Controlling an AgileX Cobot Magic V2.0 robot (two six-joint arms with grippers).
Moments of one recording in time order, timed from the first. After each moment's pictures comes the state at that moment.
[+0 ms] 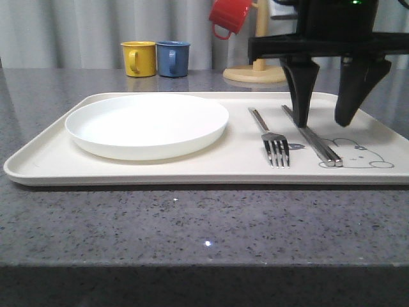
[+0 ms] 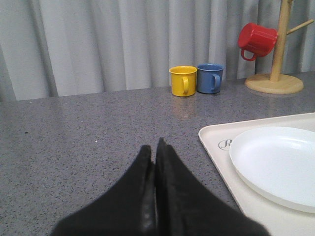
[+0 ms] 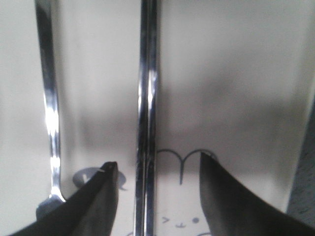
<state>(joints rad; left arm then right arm) -0.13 0.19 -0.34 -0.07 0.26 0.11 0.45 1.76 -1.51 -0.06 1.22 0.49</state>
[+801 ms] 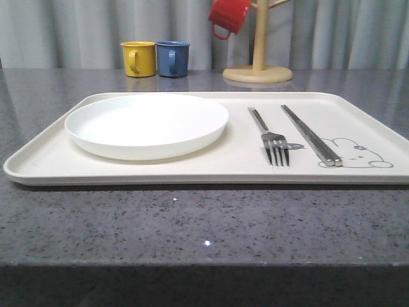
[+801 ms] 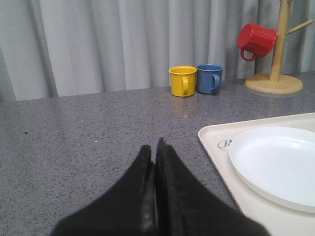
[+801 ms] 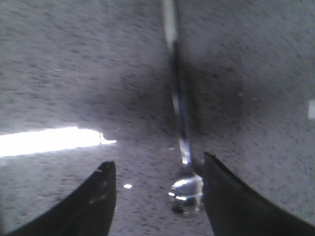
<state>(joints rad) -0.13 0.19 -0.34 -0.07 0.26 0.11 -0.12 1.59 -1.44 -0.08 1.23 0.05</state>
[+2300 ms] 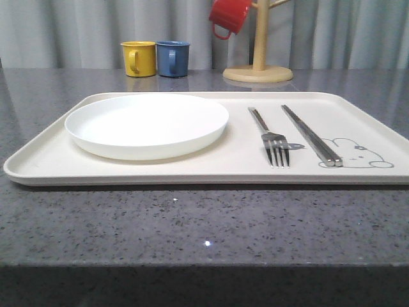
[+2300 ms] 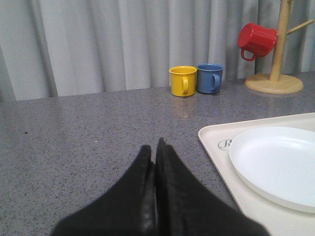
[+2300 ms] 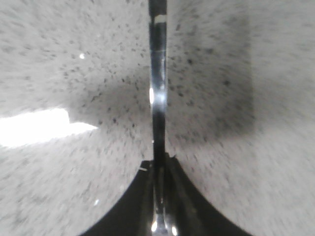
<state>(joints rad) -0.13 0.19 -0.34 -0.07 0.26 0.11 -0.20 1.64 -1.42 -0.05 1.22 0.05</state>
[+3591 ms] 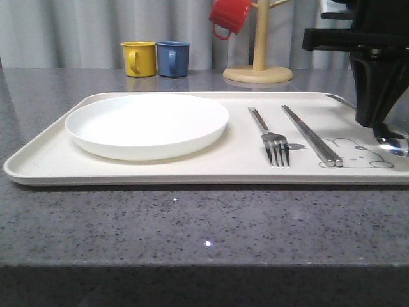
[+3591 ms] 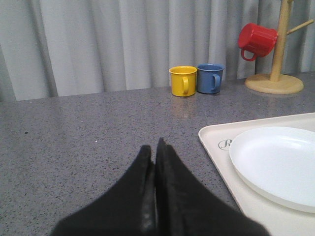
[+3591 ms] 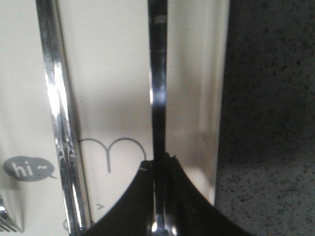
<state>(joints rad) -0.13 0.19 -0.34 -0.07 0.26 0.11 0.26 1.71 -1.42 0.07 1.23 0.32</state>
